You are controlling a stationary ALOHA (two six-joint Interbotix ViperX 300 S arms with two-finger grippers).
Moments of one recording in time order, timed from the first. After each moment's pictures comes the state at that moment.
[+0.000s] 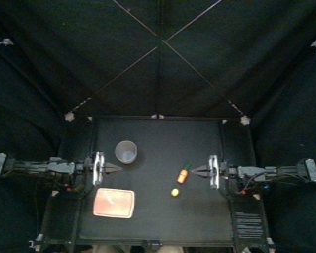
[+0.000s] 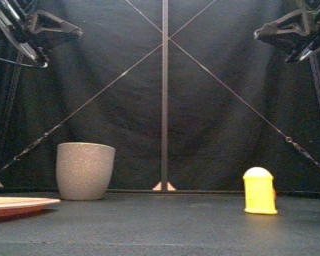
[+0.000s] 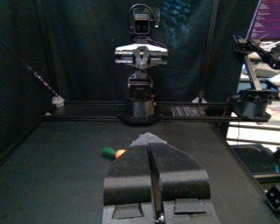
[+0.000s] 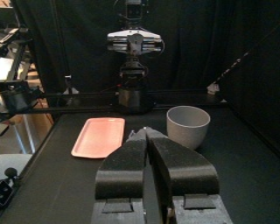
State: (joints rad) left arm 0.00 -0.96 1.19 0.00 -0.30 0.00; right arm 0.00 -0.96 1.17 0.00 -0.30 0.00
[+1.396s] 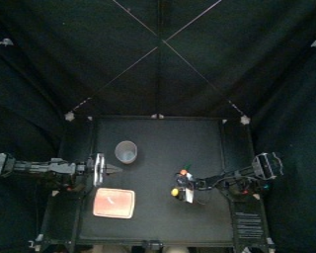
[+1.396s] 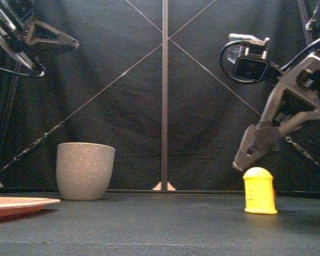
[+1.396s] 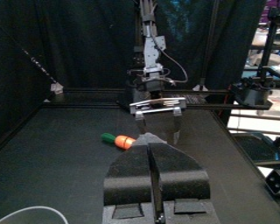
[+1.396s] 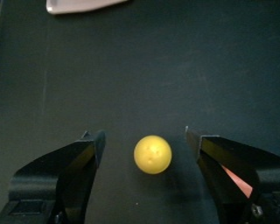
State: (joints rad) left arm 0.00 -0.95 1.24 0.00 -0.30 0.00; right arm 0.18 -0.11 1.00 0.28 -0.26 0.02
